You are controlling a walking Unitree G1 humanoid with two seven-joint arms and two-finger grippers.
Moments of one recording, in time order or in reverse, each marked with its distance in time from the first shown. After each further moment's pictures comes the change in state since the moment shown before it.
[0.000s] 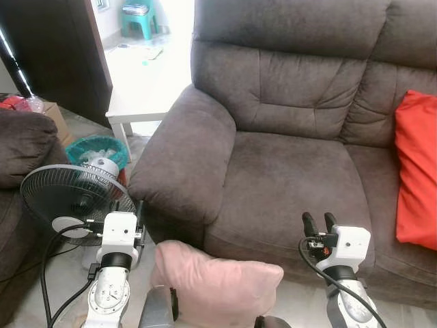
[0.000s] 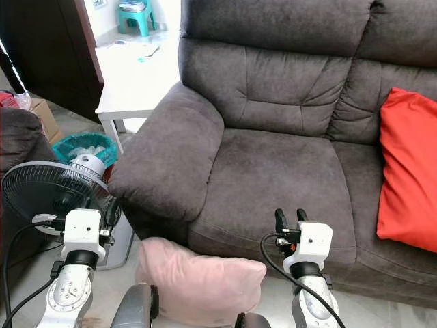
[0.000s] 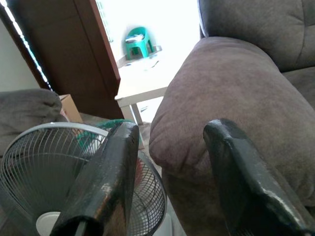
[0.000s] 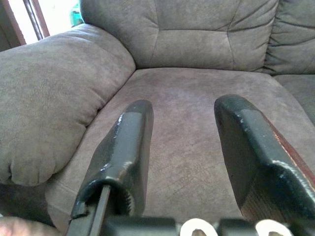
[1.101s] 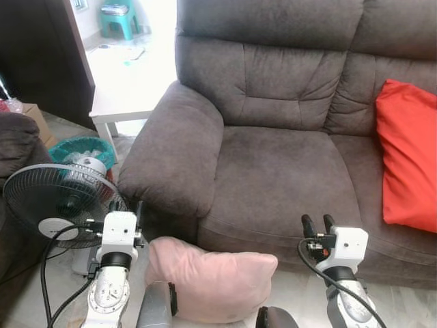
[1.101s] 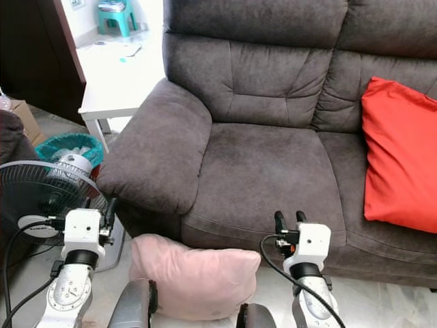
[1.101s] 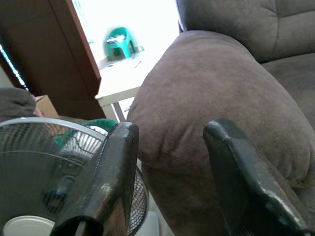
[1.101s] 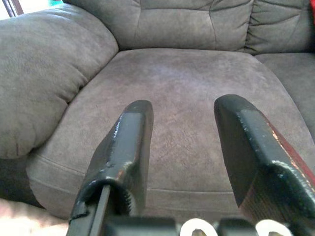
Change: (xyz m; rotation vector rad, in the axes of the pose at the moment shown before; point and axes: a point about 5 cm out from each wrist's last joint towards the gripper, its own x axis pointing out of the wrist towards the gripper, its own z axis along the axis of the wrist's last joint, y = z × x) left arm 0.003 0.000 0.000 0.000 -0.001 -0.002; right arm 0.002 0.000 -0.004 -0.014 0.026 0.016
